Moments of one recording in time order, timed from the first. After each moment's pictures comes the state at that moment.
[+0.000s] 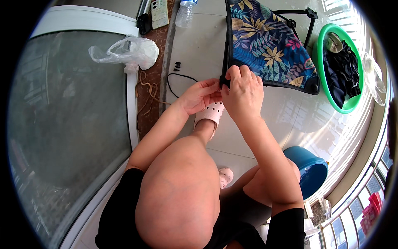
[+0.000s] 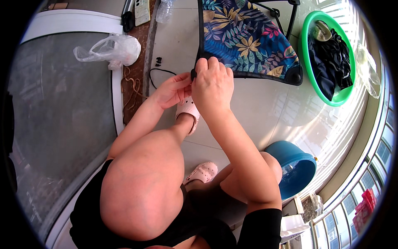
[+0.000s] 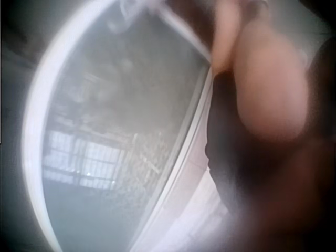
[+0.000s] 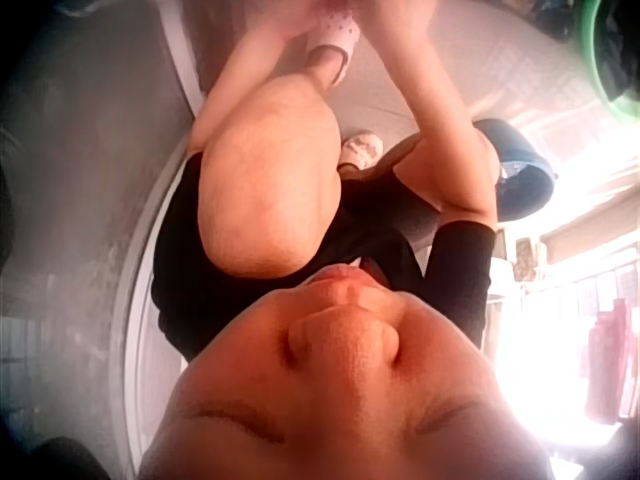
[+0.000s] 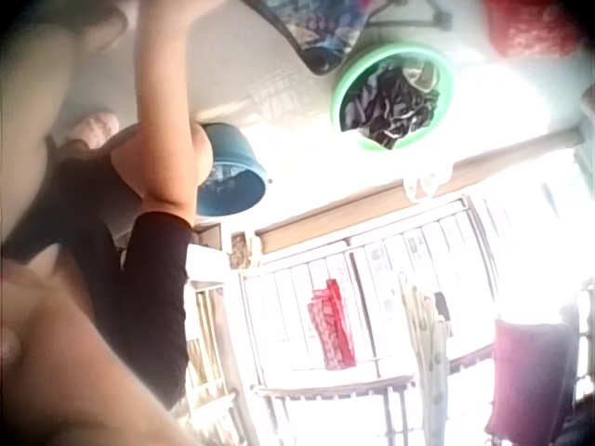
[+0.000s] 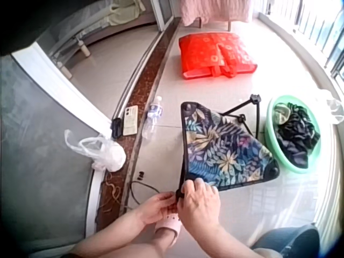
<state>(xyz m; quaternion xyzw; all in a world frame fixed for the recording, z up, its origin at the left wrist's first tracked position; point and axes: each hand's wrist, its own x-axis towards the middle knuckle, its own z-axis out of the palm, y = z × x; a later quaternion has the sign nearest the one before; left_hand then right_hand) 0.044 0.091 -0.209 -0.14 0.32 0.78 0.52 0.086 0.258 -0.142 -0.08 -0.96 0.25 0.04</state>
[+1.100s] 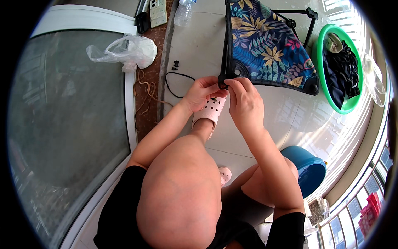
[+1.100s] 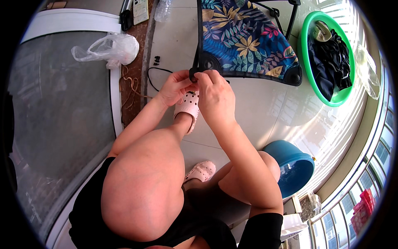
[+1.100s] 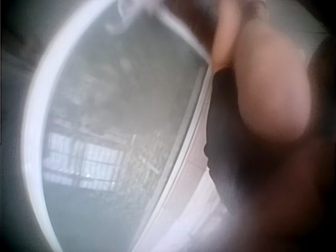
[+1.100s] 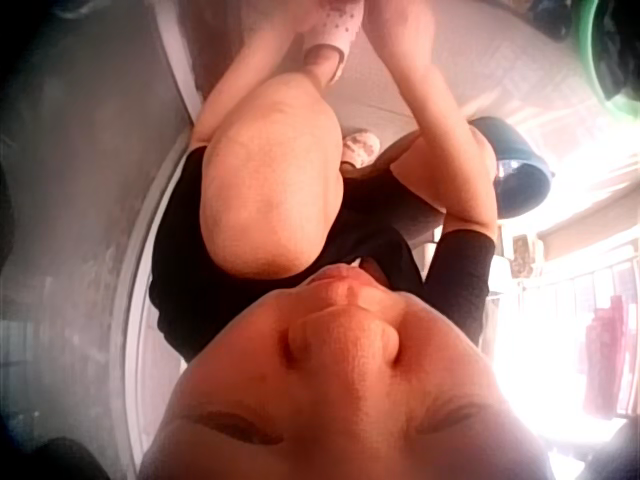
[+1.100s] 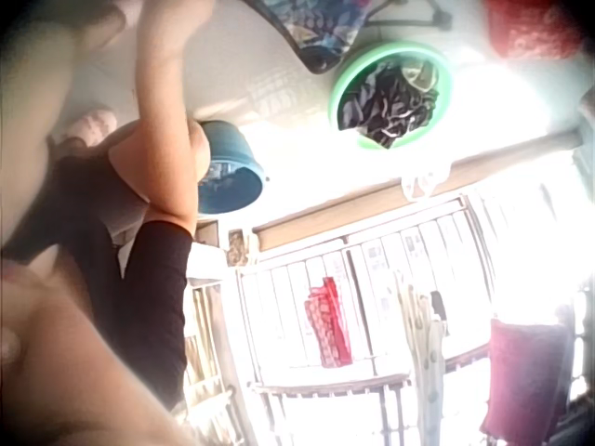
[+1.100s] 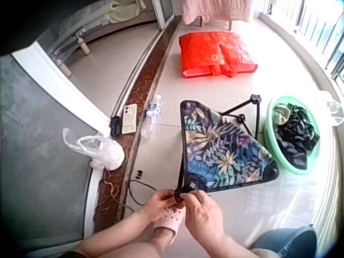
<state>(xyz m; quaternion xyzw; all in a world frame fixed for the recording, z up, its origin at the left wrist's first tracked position) 0.047 0.098 -0.238 -0.05 0.42 0.78 0.45 0.113 0.267 -0.149 -0.06 -0.92 0.38 0.09</state>
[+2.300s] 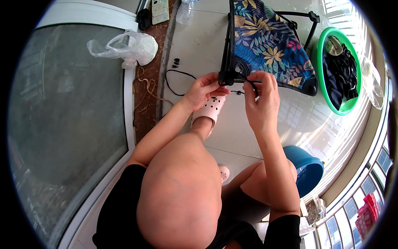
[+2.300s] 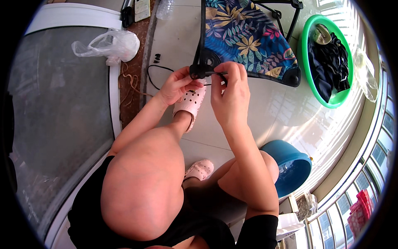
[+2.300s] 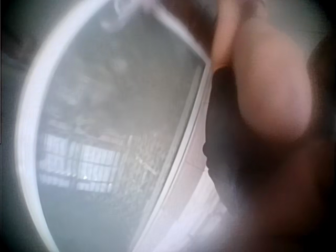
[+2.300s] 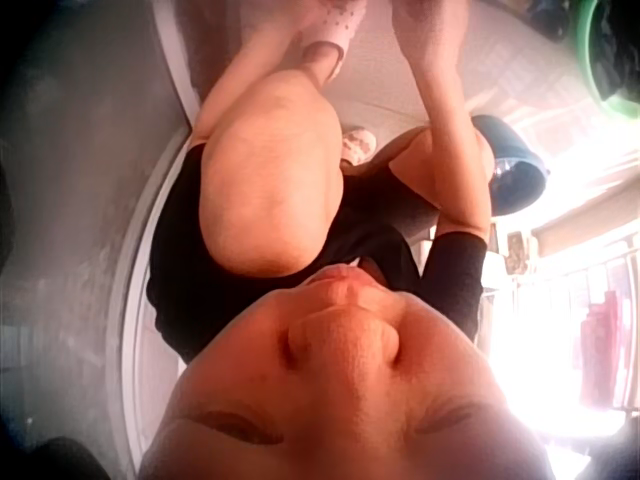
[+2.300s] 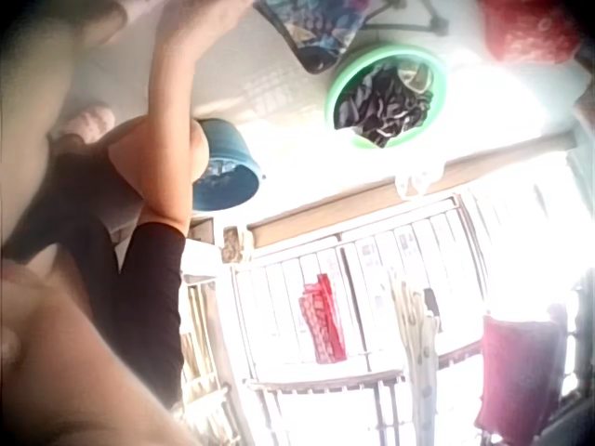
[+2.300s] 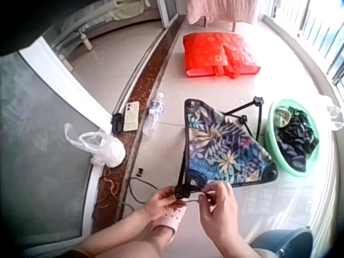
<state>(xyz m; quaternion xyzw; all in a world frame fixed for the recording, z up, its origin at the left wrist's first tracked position) 0.047 0.101 -0.227 -0.05 0.42 0.79 0.45 0.108 0.289 -0.116 -0.19 -0.84 0.51 0.08</state>
